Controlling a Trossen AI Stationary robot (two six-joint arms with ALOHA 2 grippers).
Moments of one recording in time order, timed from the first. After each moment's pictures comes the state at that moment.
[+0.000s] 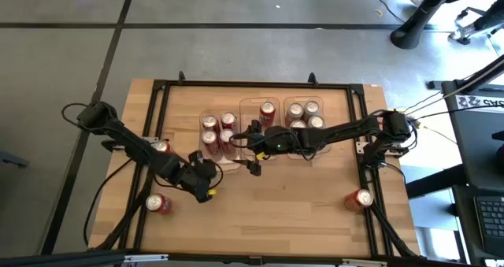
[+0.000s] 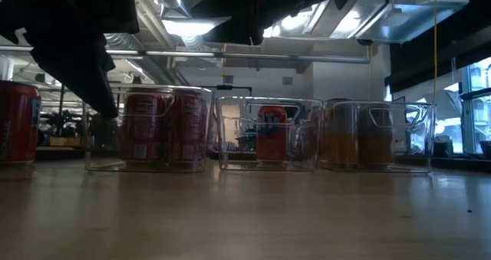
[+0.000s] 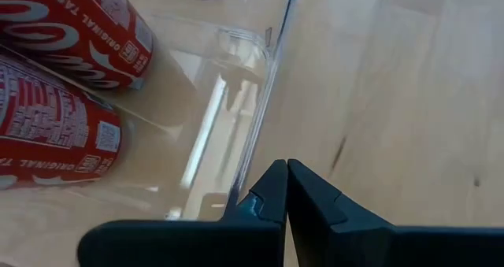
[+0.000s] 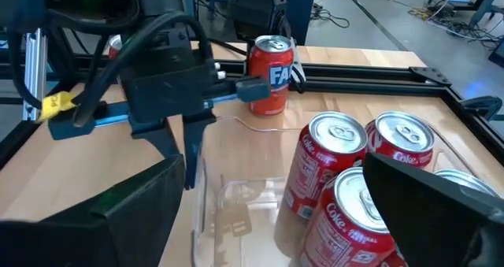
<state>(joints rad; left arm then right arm) -0.50 1.41 0.79 -0.53 -0.46 -0.74 0.08 1.75 1.22 0.20 0.08 -0.03</state>
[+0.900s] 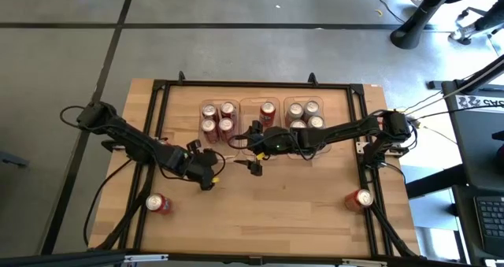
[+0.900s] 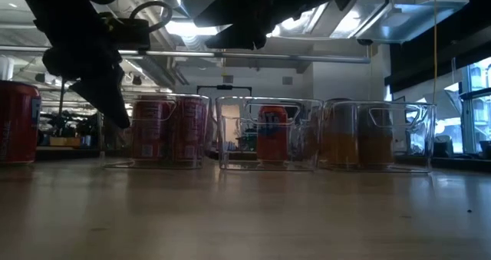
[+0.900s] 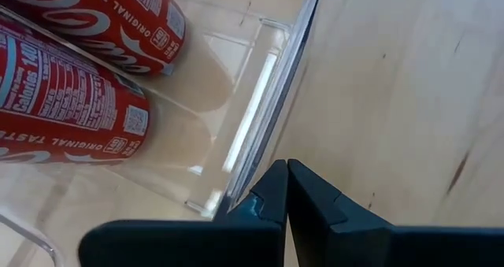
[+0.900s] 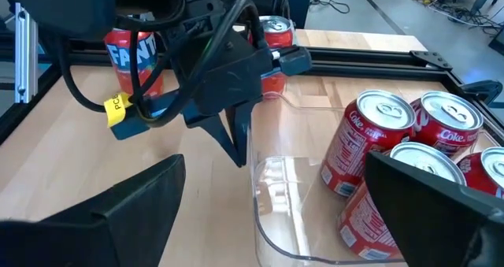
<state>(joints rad) -0.38 1.41 0.77 -0.61 -0.51 -0.68 0.08 1.75 1.22 0.15 0.09 -0.03</state>
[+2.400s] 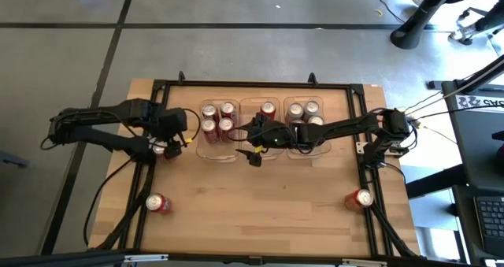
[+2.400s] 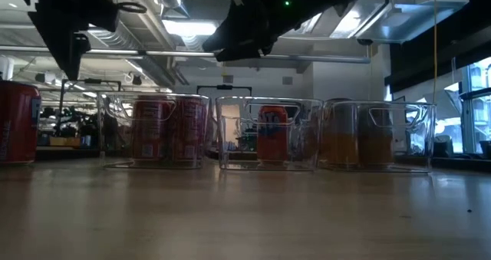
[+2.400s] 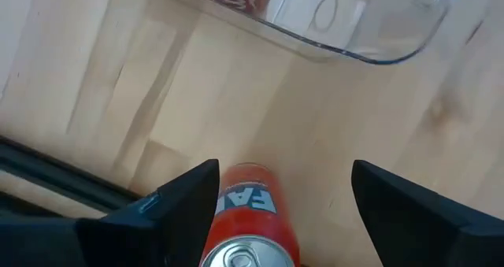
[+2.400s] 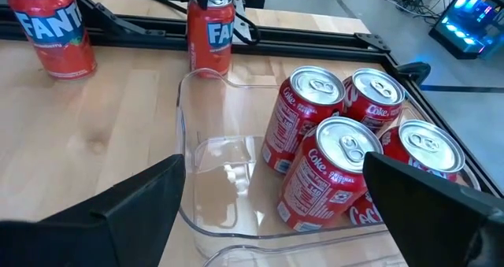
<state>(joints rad) 0.15 0.95 0.93 -1.33 -0.05 -0.30 0.03 1.75 1.22 0.10 0.18 -0.08</state>
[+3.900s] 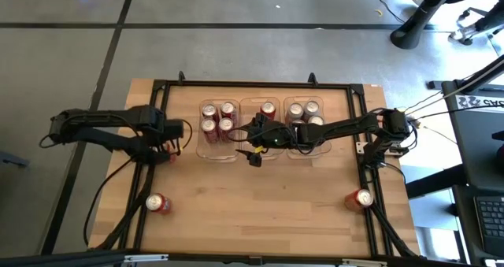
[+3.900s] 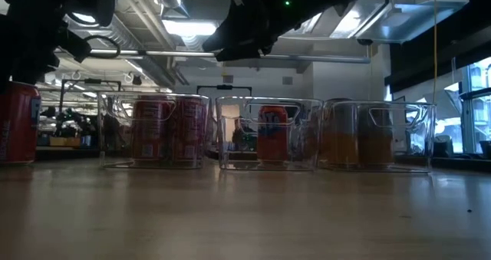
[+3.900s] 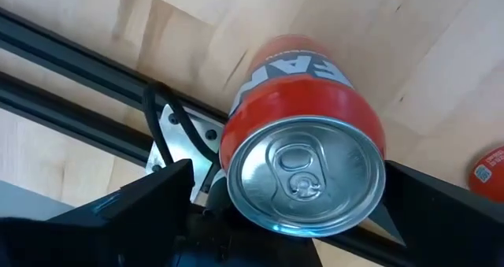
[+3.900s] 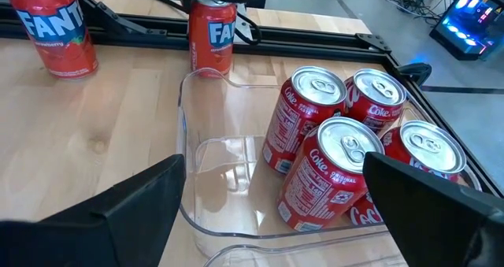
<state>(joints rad) 0.14 0.97 0.78 -1.53 -0.05 -0.32 0.03 1.75 1.22 0.10 0.18 -0.08</state>
